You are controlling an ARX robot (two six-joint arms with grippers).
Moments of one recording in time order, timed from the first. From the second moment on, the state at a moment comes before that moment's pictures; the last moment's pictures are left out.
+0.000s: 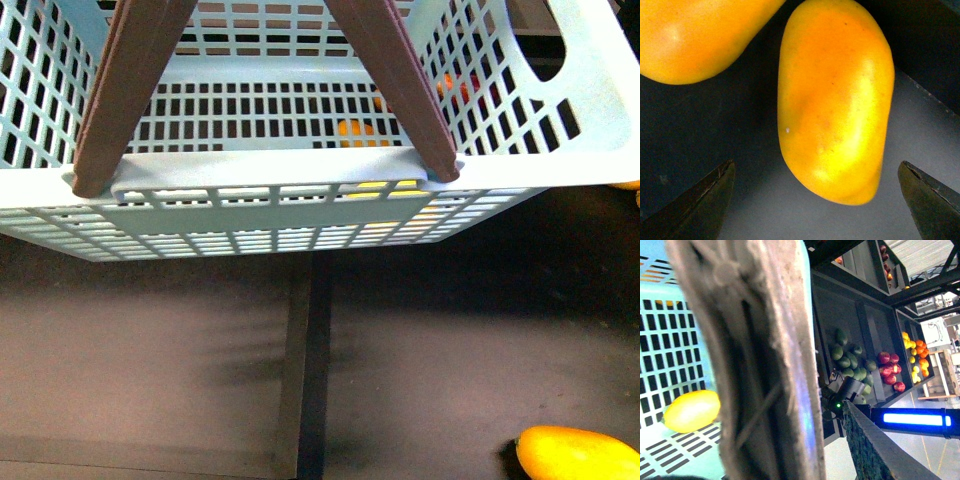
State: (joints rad) left arm -0.46 1.52 1.18 -0.09 0.44 -0.73; right arm -0.49 2.43 1.04 0.48 0.09 0.40
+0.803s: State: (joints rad) left arm -0.46 1.52 1.18 -0.09 0.44 -0.73; right arm -0.46 2.57 1.26 0.38 0.14 0.46
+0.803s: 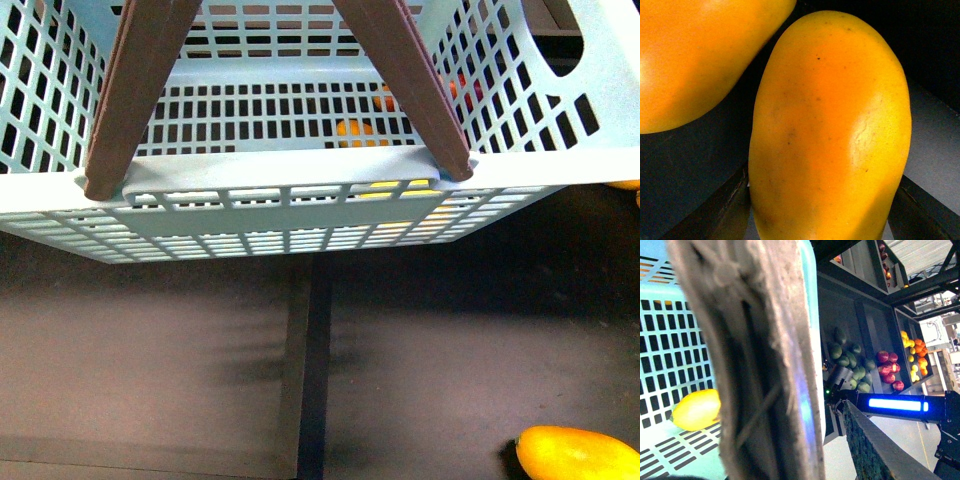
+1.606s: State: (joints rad) left arm -0.46 1.52 1.18 -0.09 0.44 -0.73; right arm -0.31 1.48 0.64 0.32 -0.40 0.02
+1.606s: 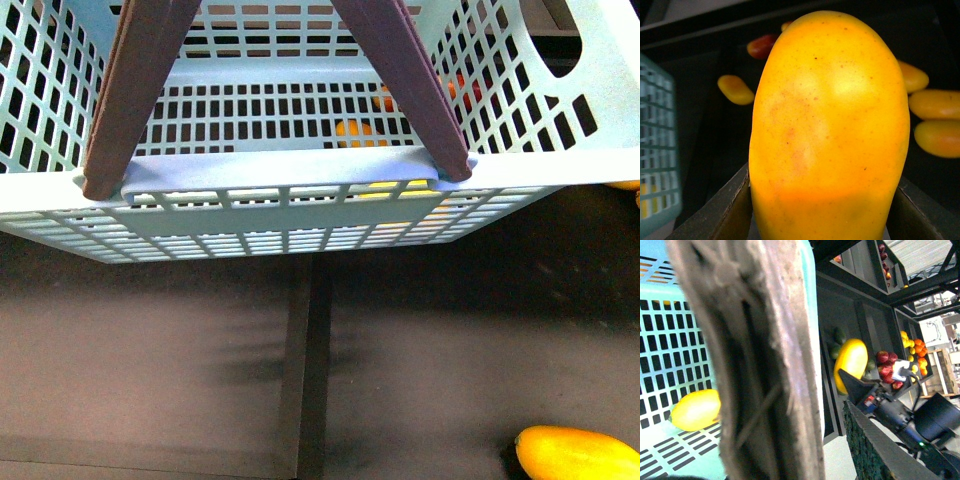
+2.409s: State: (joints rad) left arm -0.46 1.52 1.18 -0.09 0.44 -0.73; right arm 0.33 1.45 0.80 0.33 -0.14 0.10
